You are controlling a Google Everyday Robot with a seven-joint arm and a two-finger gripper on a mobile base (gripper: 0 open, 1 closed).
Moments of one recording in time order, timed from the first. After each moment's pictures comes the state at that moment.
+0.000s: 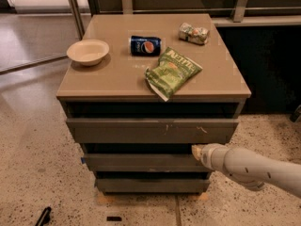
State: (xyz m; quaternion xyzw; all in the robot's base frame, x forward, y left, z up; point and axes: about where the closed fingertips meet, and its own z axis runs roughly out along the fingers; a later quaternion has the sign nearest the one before) arm 0.577 -0.194 0.530 -0.10 0.90 0.13 0.39
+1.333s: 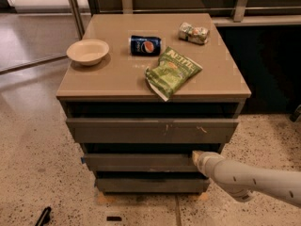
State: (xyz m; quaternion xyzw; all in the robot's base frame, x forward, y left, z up) arm 0.583 -0.201 0.479 -0.03 0.91 0.10 0.41
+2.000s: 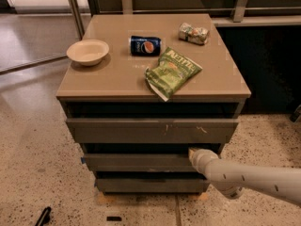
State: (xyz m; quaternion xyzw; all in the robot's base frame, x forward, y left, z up) arm 0.610 -0.195 0.467 -0.03 0.90 0.08 0.44
